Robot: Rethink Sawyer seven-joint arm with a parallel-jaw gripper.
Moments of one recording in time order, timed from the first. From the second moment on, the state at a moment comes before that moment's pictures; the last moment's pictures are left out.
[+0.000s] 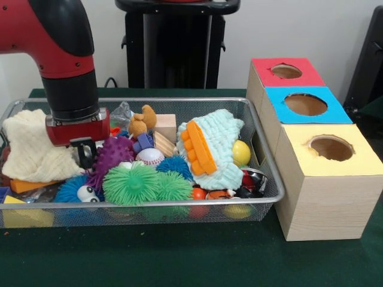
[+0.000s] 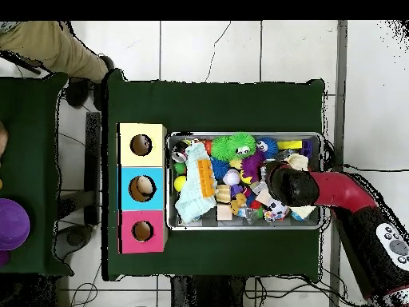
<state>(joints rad) -0.96 -0.43 0.60 1.58 -0.74 0.52 1.52</state>
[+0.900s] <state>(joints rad) -0.73 -0.72 0.44 1.82 -0.66 0.43 1.57</state>
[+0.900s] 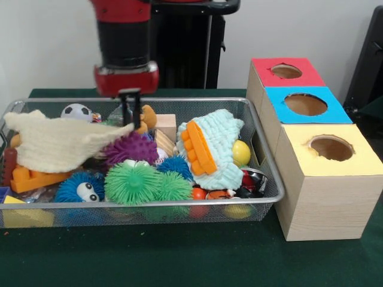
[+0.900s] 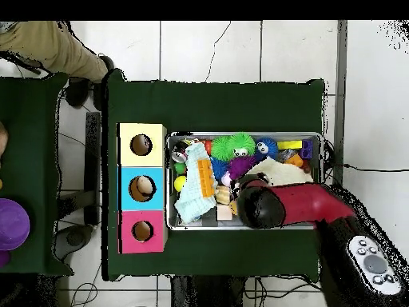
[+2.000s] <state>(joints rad) -0.27 -1.00 0.11 2.09 -0.41 0.41 1.87</state>
